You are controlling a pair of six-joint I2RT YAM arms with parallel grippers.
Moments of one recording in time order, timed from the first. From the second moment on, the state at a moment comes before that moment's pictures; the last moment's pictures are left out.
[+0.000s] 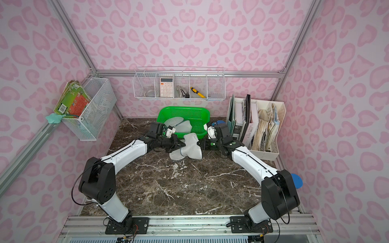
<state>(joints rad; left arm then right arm) -0.37 1.73 1.24 -0.31 0.70 -0.83 0.50 1.53 1.13 -0.25 -0.49 0.46</state>
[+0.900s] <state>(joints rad) -0.37 1.72 1.21 -0.38 0.68 -0.81 0.58 1.95 1.16 0.12 -0.77 0.68</state>
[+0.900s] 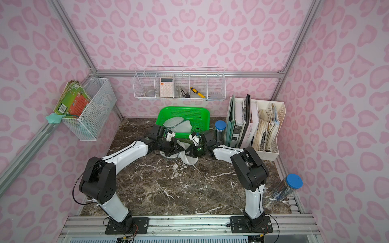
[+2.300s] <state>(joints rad) -0.32 1.82 1.39 -0.52 0.63 -0.82 0.56 1.91 1.10 0.10 -0.82 0.58</state>
